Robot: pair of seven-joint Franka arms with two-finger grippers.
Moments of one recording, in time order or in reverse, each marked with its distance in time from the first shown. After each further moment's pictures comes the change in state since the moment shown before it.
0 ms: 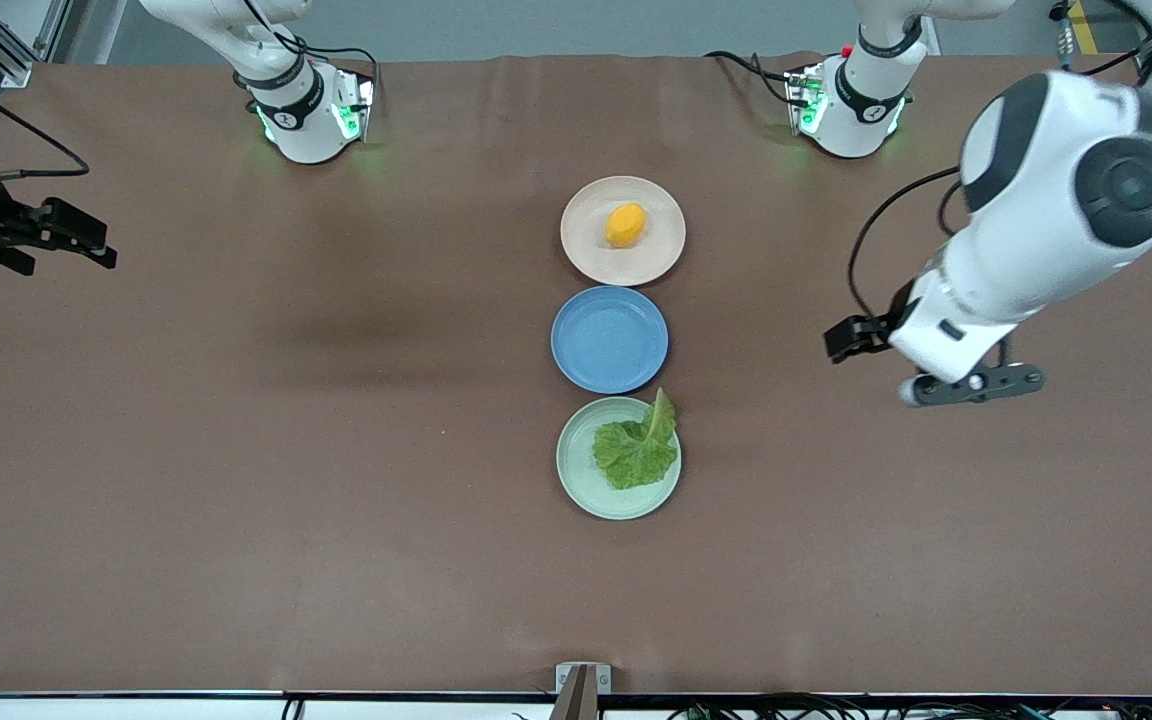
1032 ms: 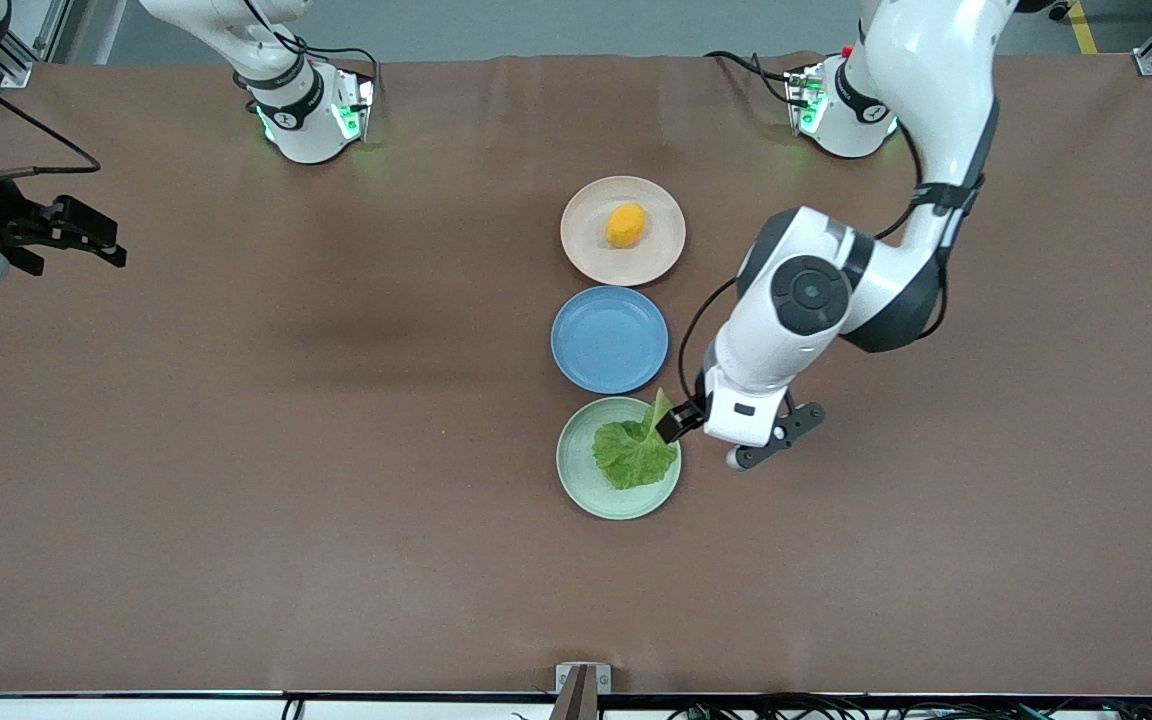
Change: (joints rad) left arm -0.217 0.315 -0.001 0.072 0.000 0.410 -0.685; right arm 0.000 -0.002 0.008 0.001 0.000 0.000 0.002
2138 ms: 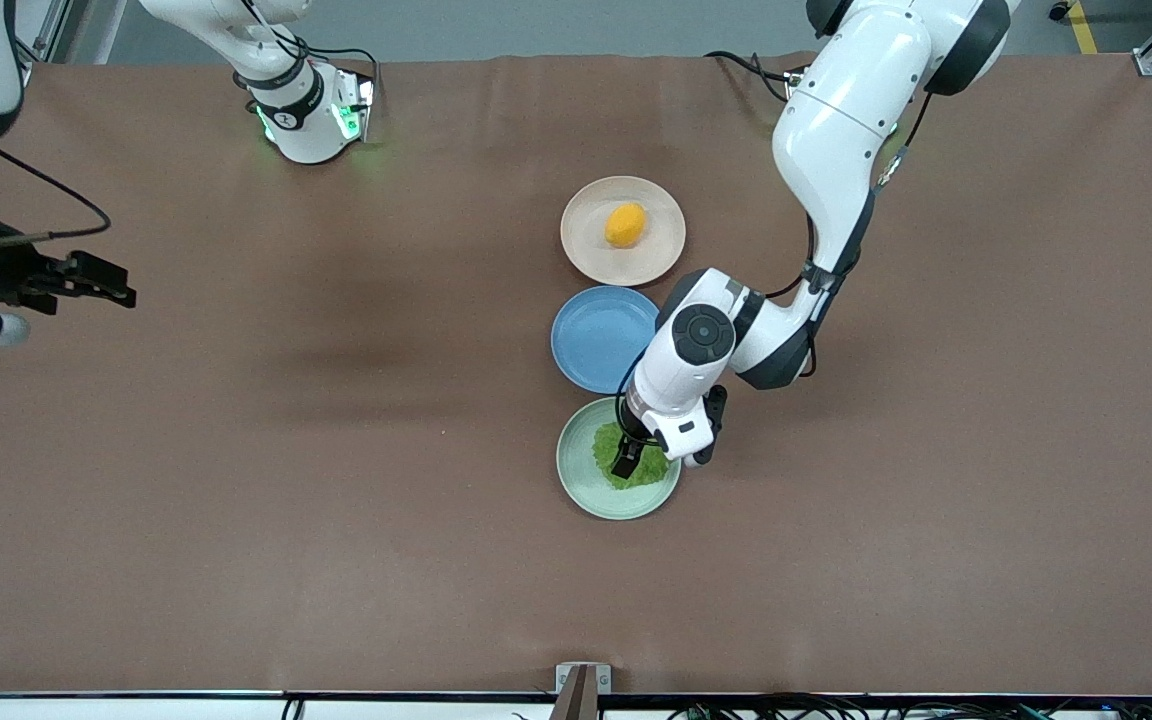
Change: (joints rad) left arm -0.081 0.248 0.005 0.027 0.000 0.321 -0.627; right arm 0.002 0.169 -0.005 0.088 0.007 -0.005 0.016
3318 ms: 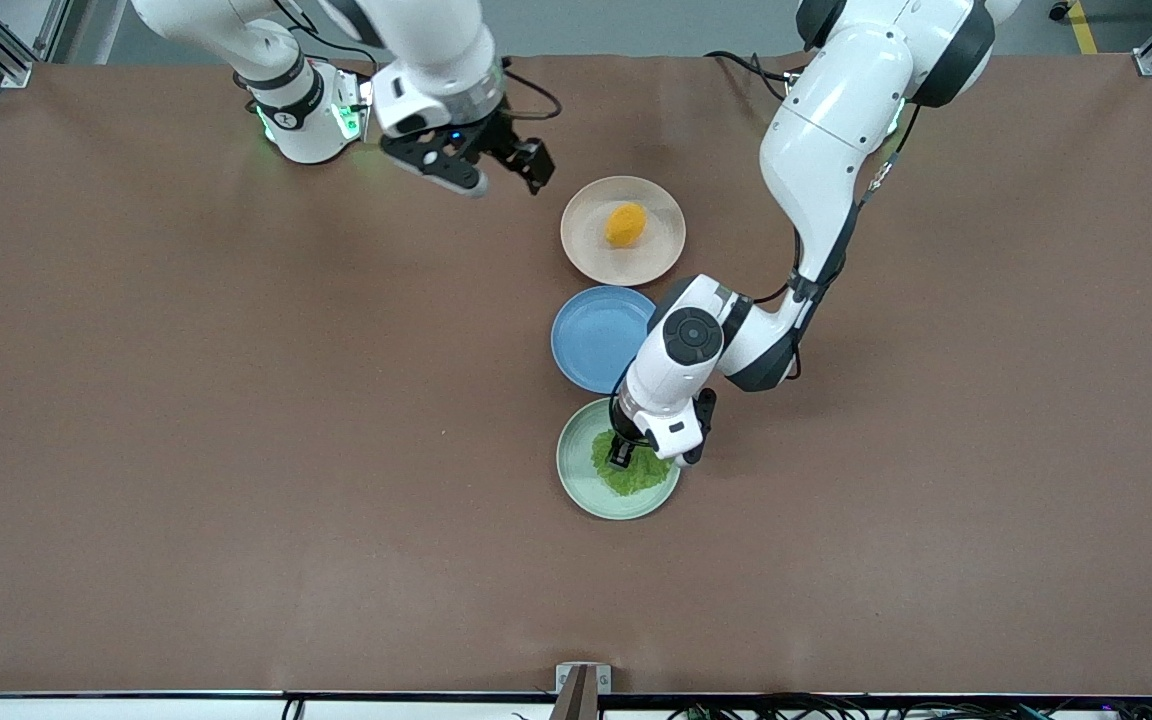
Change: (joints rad) left arm -0.020 0.041 0.002 0.003 0.000 0.059 0.000; right arm 0.496 -0.067 0.409 -0.211 0.117 0.289 1.438
